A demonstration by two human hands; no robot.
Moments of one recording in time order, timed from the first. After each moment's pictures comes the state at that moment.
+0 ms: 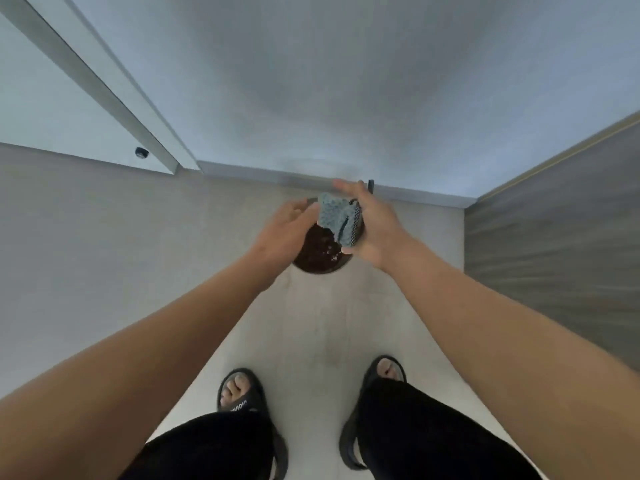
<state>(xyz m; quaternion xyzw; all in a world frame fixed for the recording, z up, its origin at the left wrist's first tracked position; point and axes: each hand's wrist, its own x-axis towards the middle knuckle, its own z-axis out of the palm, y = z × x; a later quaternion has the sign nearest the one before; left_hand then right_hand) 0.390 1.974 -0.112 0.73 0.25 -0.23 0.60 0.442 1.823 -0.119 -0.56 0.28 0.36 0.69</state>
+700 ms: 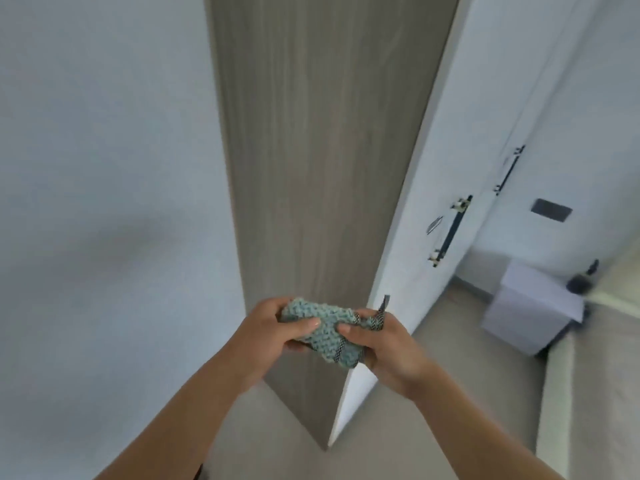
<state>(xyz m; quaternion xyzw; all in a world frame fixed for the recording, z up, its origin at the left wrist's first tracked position) 0.162 1.744 0.601 0.63 -0.27 -0.39 0.62 0.013 1.583 0.590 -0.62 0.17 -0.08 0.76</state>
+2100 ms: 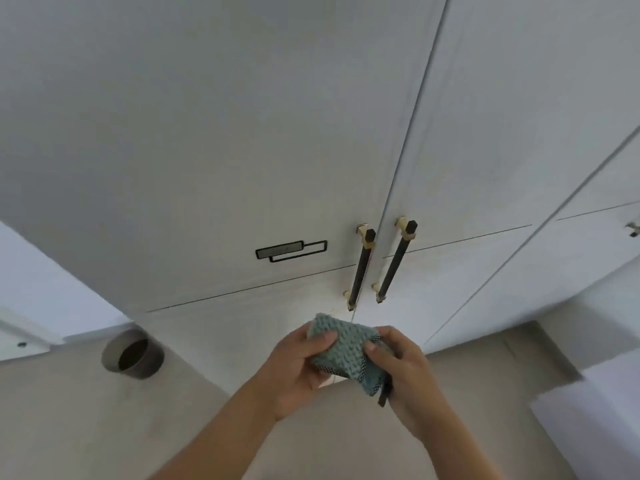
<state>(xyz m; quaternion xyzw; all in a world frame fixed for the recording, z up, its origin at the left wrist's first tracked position) 0.020 1.209 0.482 0.44 0.10 -0.38 0.81 -0.044 1.032 0.495 -0.59 0.18 0.06 0.78</state>
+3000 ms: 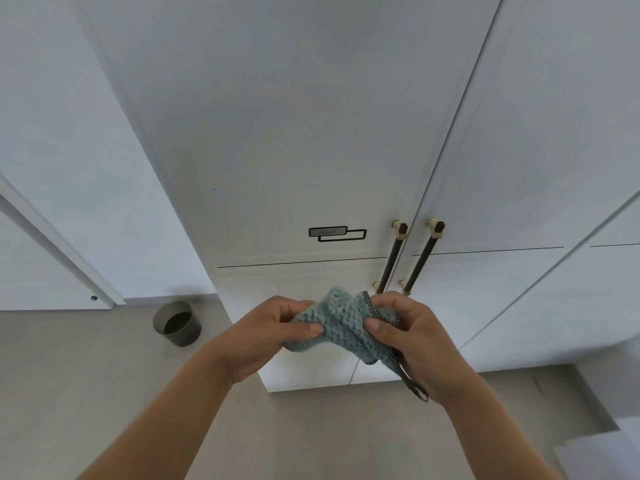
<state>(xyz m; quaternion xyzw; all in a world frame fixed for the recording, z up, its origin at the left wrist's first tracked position) -0.037 1.299 0.583 0.67 -0.09 -0.29 0.68 -0.068 1.052 0.590 -0.63 -0.01 0.13 0.76</state>
